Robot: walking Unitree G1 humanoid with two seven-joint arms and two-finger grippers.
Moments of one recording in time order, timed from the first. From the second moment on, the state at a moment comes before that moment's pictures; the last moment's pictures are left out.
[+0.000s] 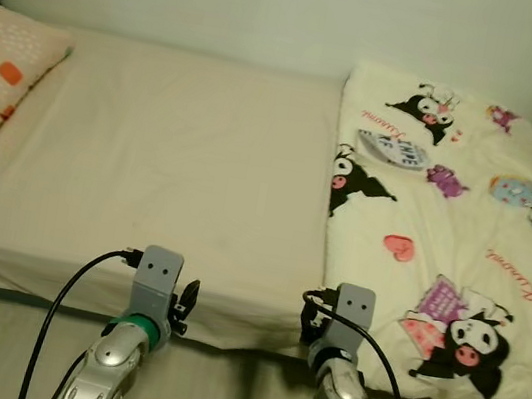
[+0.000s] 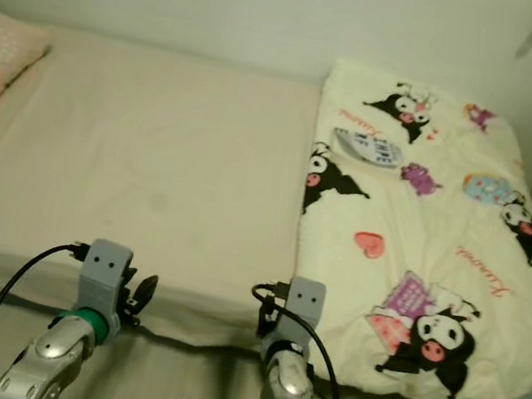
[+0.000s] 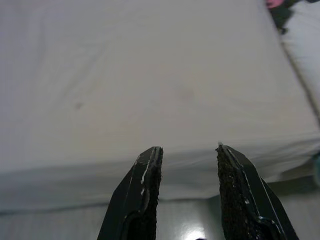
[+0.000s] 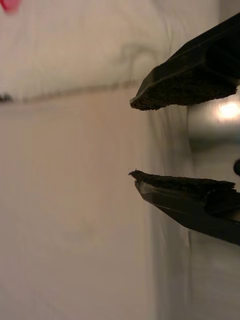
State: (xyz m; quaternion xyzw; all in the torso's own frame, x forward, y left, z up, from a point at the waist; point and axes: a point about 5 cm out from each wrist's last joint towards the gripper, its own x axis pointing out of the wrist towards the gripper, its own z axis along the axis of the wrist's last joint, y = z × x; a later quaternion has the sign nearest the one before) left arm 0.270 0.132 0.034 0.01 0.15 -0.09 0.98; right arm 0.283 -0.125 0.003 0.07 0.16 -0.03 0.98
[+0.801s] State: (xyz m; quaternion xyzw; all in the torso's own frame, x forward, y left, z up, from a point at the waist) left arm 0.271 0.140 0.035 0.02 0.15 -0.09 0.98; right arm 0.284 -0.120 0.003 0.08 0.16 -0.02 0.98
